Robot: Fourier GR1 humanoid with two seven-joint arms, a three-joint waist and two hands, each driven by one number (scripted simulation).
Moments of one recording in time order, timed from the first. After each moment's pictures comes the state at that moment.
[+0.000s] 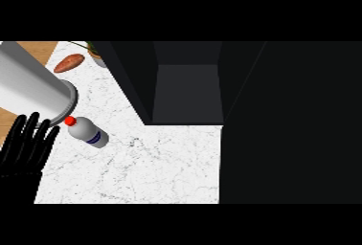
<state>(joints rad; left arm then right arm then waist) 0.23 0.04 0.11 -2.10 0.33 -0.06 0.25 0.46 -0.03 0.08 -2.26 -0.35 0.24 0.09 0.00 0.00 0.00</state>
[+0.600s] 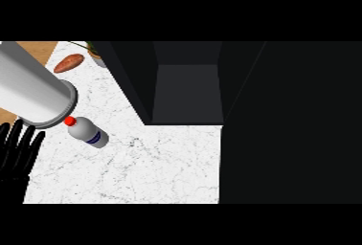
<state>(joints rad) 0.26 0.06 0.22 -2.02 0.39 -0.15 0.14 0.51 -0.01 0.10 -2.24 -0.31 0.28 0.01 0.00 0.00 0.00</state>
